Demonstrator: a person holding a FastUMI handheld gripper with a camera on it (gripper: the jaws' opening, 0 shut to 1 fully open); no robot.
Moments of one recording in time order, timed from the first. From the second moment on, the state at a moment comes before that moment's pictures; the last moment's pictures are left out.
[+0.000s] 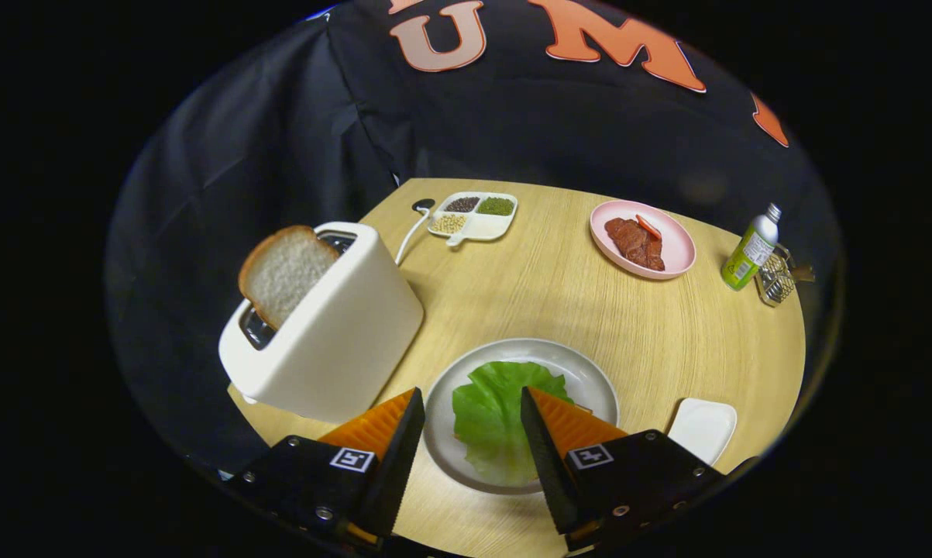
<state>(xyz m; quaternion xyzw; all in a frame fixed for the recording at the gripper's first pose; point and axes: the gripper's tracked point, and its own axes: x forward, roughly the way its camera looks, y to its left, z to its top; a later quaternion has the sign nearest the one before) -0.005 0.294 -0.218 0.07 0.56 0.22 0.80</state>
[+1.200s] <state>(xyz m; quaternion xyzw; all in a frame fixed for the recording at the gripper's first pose) 0.041 0.454 -0.177 0.04 0.65 0.22 0.72</state>
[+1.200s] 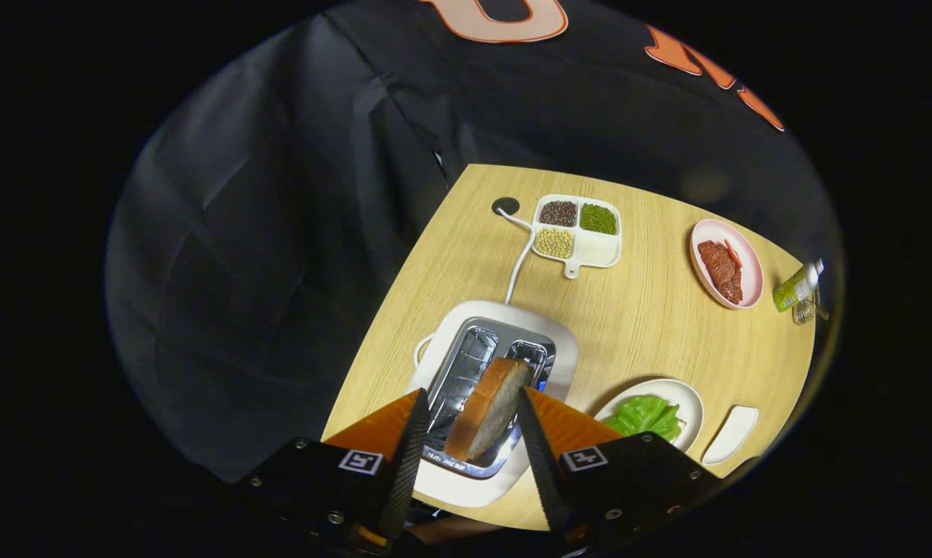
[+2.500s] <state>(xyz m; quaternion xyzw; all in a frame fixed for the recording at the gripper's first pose) 0.025 0.344 -0.060 0.14 0.50 0.28 0.80</state>
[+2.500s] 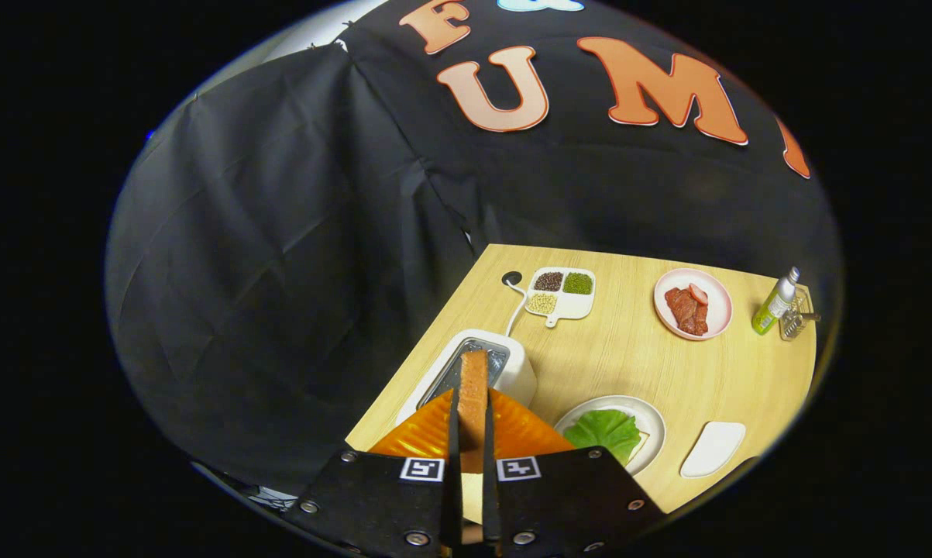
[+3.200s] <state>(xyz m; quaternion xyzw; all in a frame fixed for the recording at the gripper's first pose) -0.025 0.263 -0.179 0.22 0.54 0.29 0.76</state>
